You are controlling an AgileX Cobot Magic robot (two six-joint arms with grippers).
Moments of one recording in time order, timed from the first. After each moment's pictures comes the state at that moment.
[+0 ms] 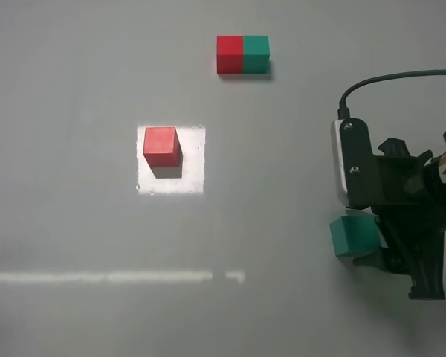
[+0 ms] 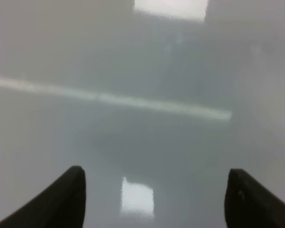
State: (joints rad) left arm 0.08 0.00 -0.50 0.07 1.04 -0.08; right arm 0.53 1.17 -0.95 -0.14 0.81 -1.00
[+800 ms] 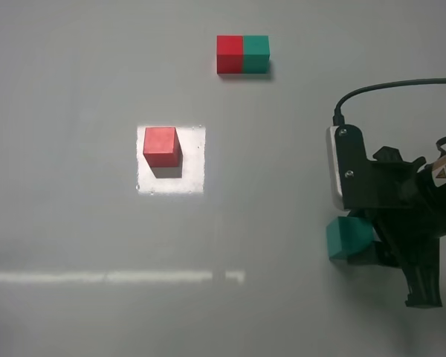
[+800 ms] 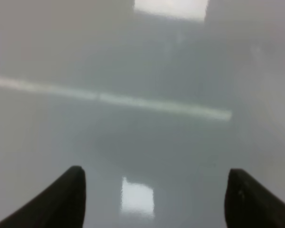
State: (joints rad) left arm 0.08 0.00 -0.50 0.07 1.04 -0.08; right arm 0.53 1.18 -0.95 -0.09 0.83 -1.01
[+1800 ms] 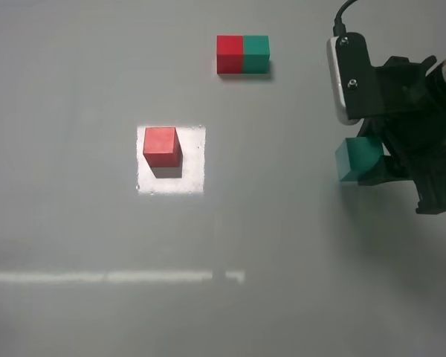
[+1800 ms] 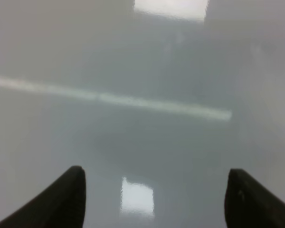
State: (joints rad) left arm 0.08 0.00 -0.50 0.07 1.04 -0.08; right arm 0.53 1.30 -1.35 -0.22 1.02 -1.06
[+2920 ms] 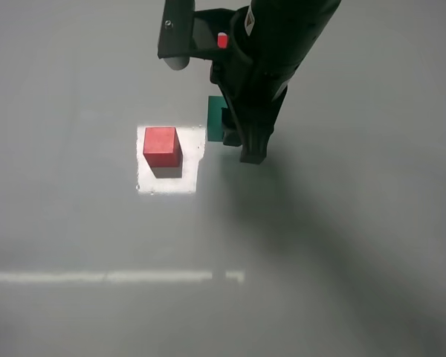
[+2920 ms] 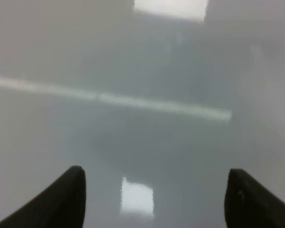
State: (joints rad) left arm 0.08 0.00 -0.50 0.07 1.04 -0.08; right arm 0.89 1.72 -1.88 -0.38 1.15 -0.72
